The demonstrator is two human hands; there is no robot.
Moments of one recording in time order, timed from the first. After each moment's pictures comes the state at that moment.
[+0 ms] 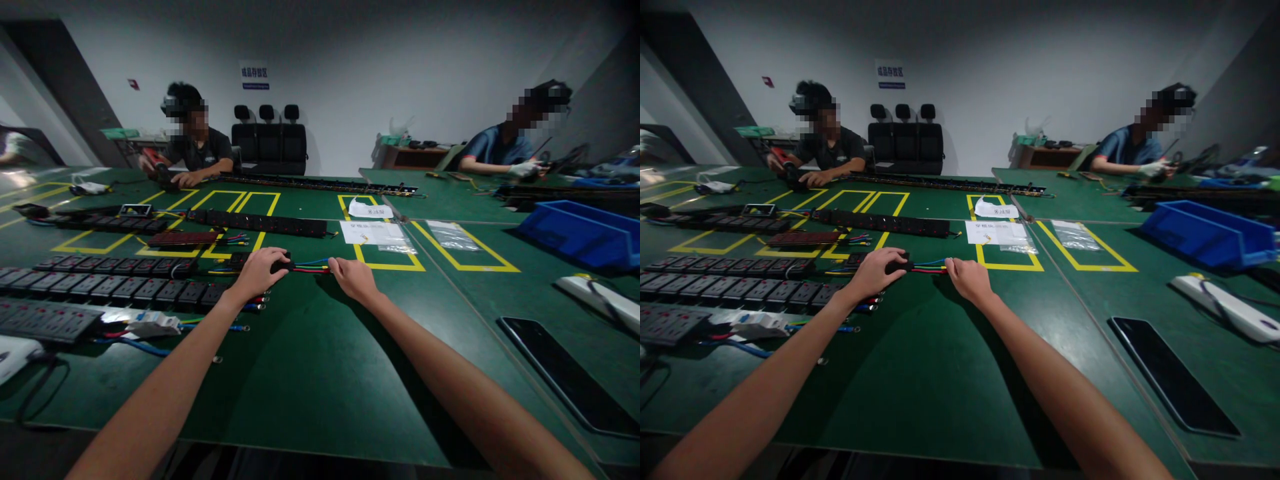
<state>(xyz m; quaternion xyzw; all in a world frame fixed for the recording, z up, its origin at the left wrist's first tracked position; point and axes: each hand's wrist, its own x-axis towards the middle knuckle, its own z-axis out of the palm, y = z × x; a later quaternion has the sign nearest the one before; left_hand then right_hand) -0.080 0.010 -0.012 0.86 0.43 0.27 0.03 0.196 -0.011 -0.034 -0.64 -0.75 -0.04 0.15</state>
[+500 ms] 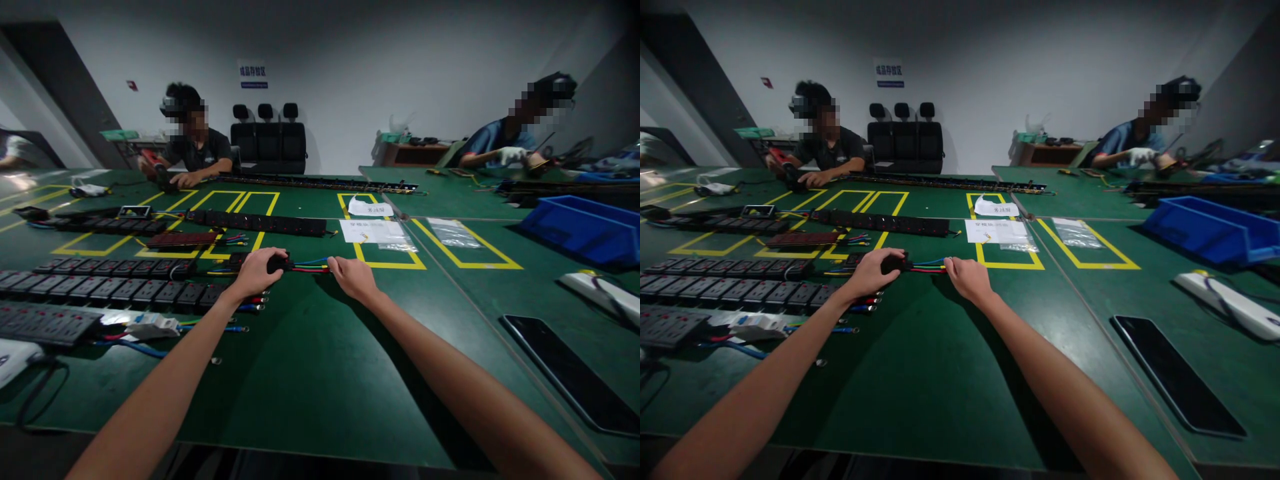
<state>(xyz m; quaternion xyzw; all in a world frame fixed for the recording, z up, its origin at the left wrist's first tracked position) -0.084 0.014 -0.013 0.84 0.44 0.30 0.07 0.196 -0.010 -0.032 -0.64 -0.75 -0.03 0.14</state>
